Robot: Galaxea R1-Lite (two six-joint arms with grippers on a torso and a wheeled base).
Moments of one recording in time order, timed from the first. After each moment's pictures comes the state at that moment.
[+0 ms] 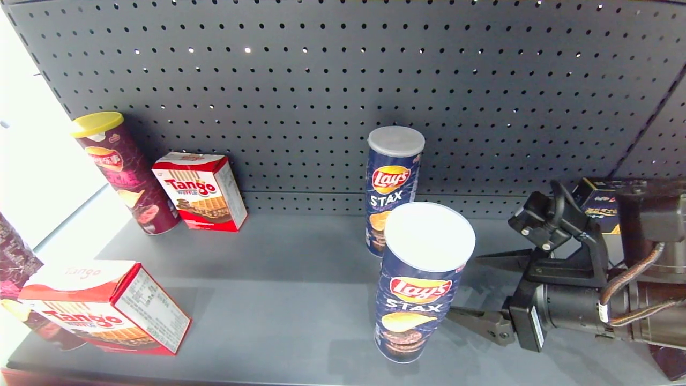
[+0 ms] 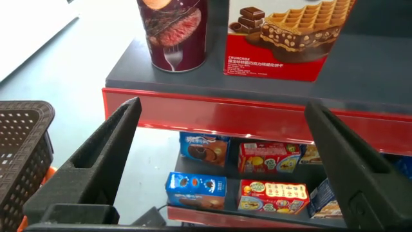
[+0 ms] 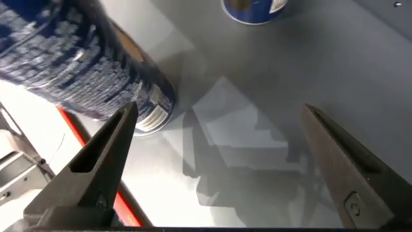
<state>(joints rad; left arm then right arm) 0.00 0.00 0.00 -0.02 0.10 -0.03 0.65 1.40 -0.74 -0.21 0.13 -0.15</state>
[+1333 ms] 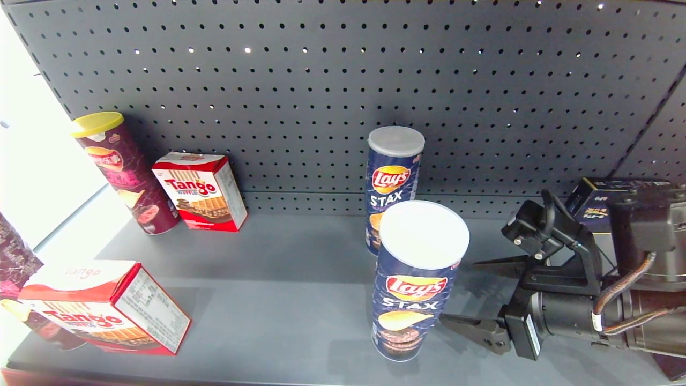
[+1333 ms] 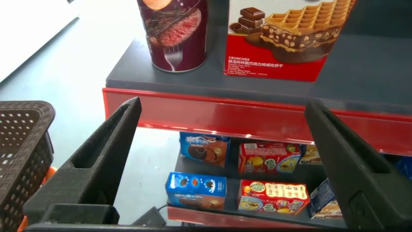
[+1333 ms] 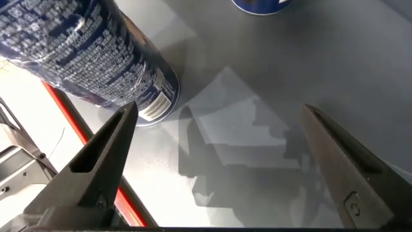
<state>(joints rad) 0.00 0.00 0.00 -0.02 0.10 -0.03 0.67 1.41 -0.72 -0.21 0.11 -0.15</state>
